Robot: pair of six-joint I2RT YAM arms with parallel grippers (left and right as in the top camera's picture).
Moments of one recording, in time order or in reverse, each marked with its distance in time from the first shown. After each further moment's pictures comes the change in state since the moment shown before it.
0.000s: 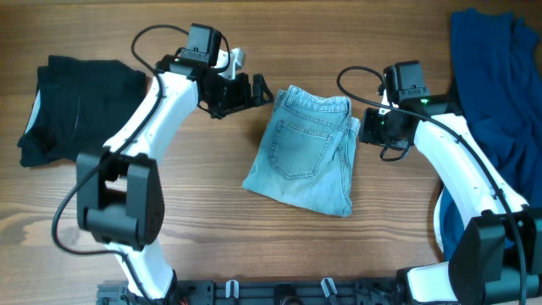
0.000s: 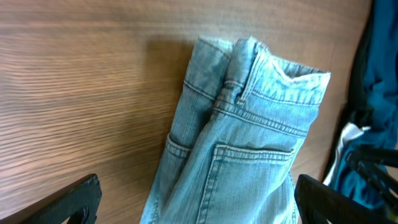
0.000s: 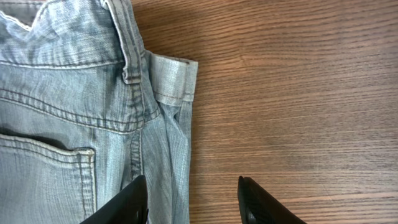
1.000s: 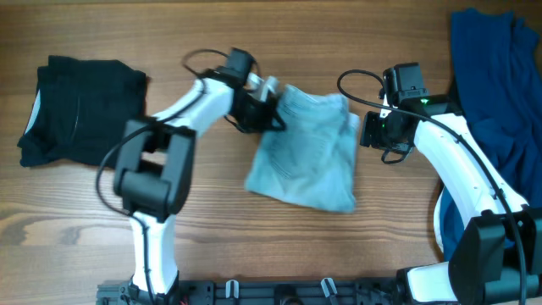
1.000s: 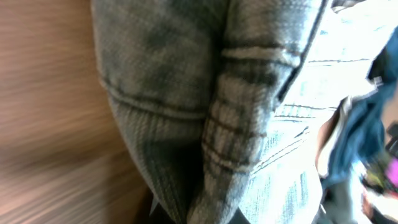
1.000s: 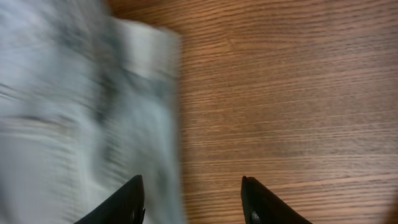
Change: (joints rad) left arm -0.080 0.206 0.005 0.067 0.143 0.061; right arm 0.000 0.000 0.000 -0.046 0.027 -0.001
